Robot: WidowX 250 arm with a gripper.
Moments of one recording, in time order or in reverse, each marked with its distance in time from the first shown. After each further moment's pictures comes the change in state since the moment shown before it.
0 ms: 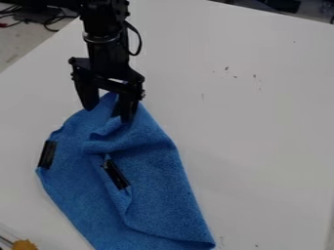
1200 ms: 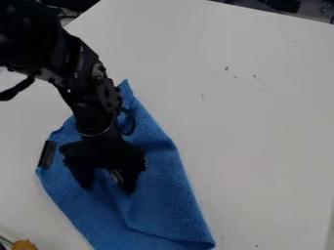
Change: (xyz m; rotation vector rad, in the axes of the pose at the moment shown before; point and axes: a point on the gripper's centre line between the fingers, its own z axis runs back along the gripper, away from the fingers) arm -0.067 -0.032 -0.060 -0.054 -0.061 0.301
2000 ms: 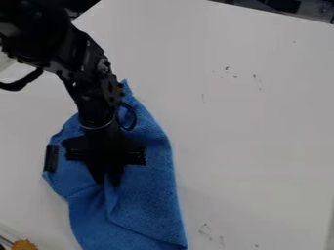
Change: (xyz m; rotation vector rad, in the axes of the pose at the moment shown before) arm 0.008 0.003 0.000 0.029 0.031 0.010
